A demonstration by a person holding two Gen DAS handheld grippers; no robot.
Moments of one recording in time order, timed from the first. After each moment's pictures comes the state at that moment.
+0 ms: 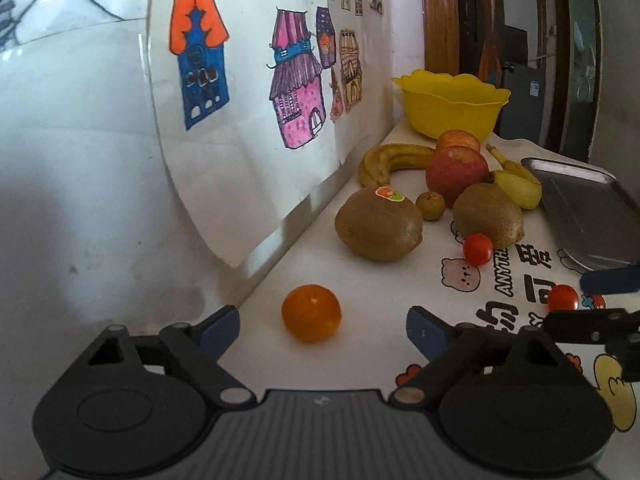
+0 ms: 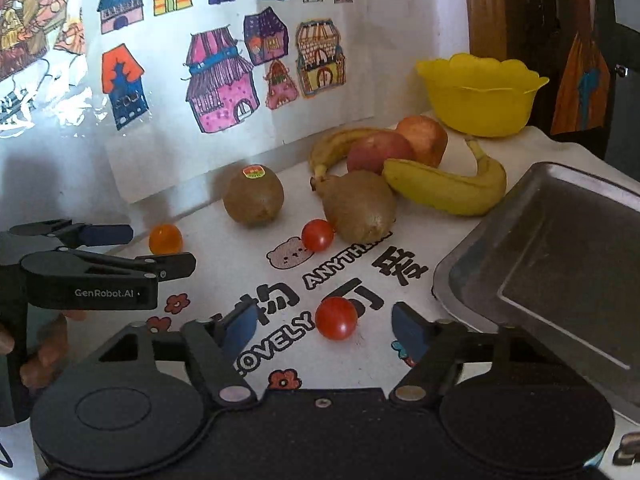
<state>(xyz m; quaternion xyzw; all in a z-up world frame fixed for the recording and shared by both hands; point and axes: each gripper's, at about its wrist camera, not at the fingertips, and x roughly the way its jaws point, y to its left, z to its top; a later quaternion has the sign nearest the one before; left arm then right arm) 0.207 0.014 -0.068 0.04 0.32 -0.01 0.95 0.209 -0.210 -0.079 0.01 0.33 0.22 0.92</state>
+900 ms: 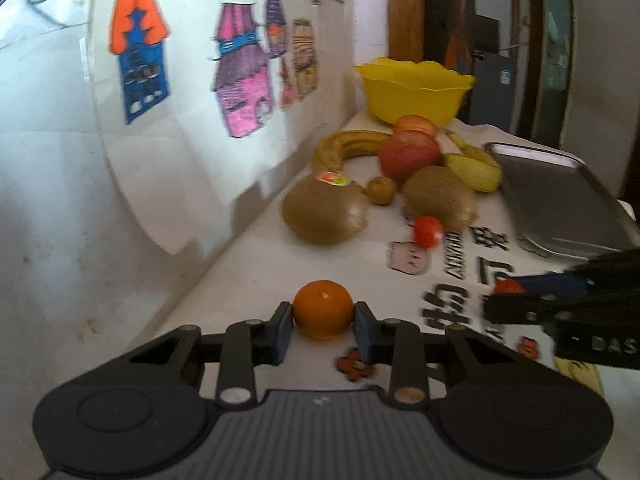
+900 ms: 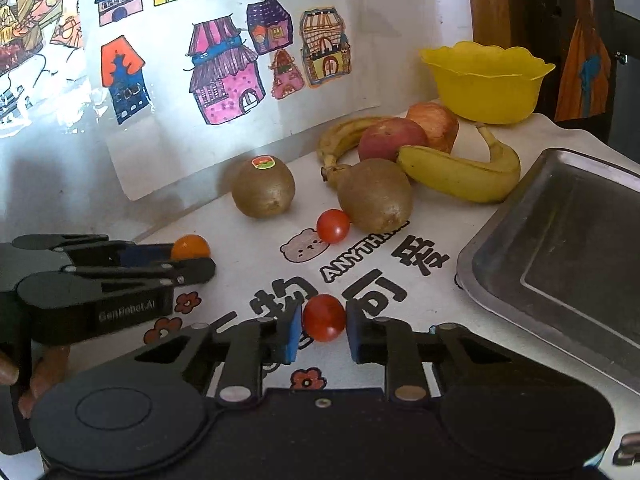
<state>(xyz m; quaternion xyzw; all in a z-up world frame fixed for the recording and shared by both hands) 0.197 -0.010 -0.069 0.04 0.33 -0.06 0.94 0.209 -0.199 -0.083 0.02 0.35 0.23 0.91</state>
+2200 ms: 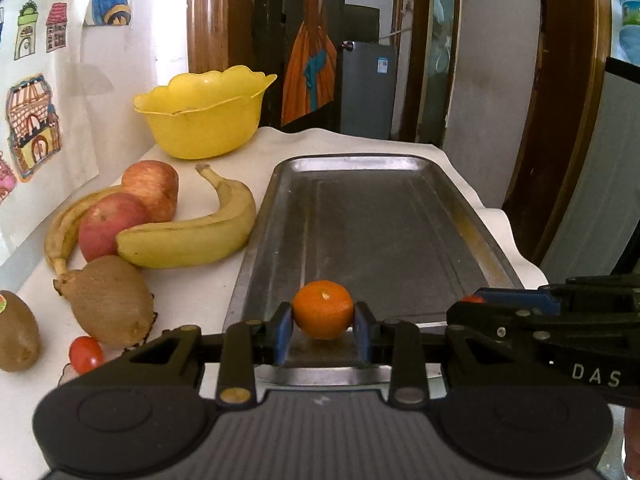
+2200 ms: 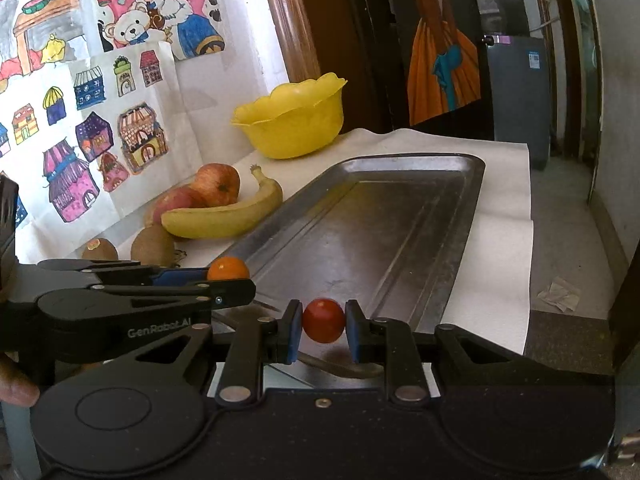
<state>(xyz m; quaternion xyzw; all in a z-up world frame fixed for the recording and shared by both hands) 0.253 -0.211 -0.070 0.07 0.32 -0.22 0.92 0.196 -0.385 -0.090 0.11 0.30 0.09 0.94</state>
